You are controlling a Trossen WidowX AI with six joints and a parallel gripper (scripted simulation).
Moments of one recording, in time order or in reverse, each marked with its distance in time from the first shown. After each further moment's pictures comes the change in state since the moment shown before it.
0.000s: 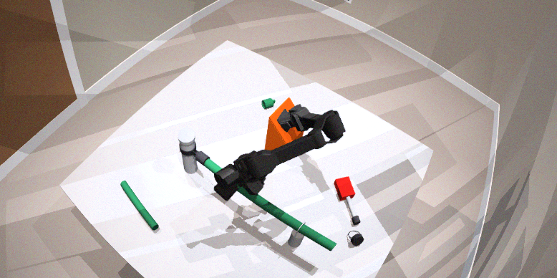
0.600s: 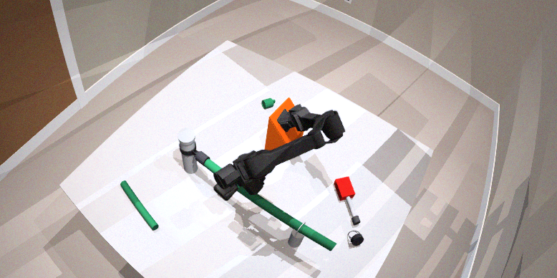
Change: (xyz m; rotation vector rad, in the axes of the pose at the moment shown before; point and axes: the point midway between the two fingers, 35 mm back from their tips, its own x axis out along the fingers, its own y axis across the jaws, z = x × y) arm 0.000 0.000 0.000 -0.005 -0.006 0.003
